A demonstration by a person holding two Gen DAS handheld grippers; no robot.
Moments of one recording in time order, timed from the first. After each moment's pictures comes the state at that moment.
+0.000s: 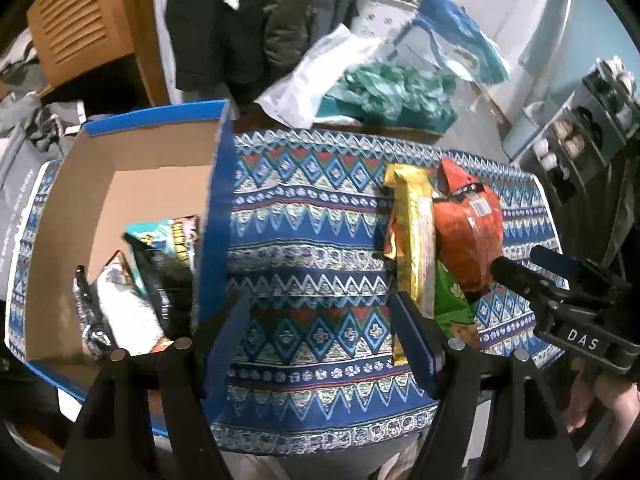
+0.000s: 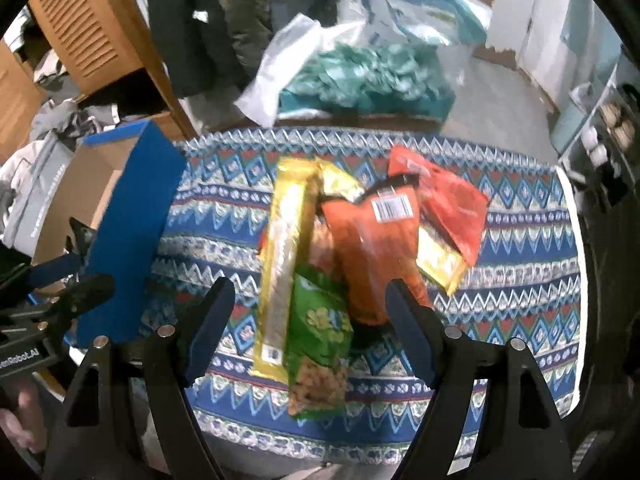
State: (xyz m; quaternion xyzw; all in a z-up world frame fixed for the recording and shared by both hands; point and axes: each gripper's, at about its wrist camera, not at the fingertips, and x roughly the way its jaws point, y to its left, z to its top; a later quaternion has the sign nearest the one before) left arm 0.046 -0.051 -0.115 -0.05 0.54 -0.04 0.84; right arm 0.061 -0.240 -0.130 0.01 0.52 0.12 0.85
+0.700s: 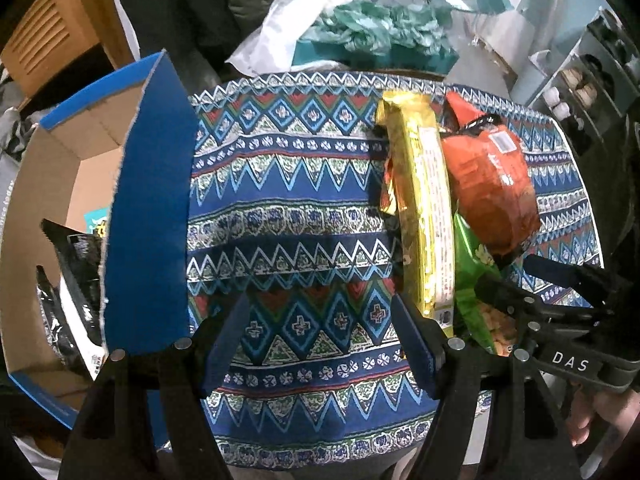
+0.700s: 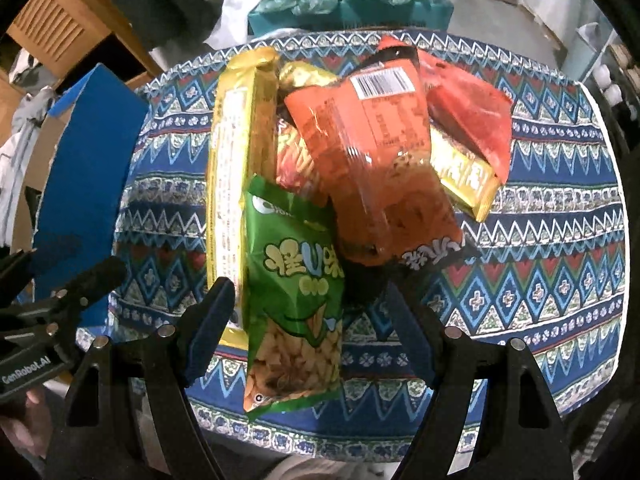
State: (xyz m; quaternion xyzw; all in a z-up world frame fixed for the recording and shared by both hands) left arm 0.060 -0.088 -0.174 0.01 0.59 -0.05 0.80; right arm 0.062 -0.256 -0.211 0.05 0.60 0.12 0.79
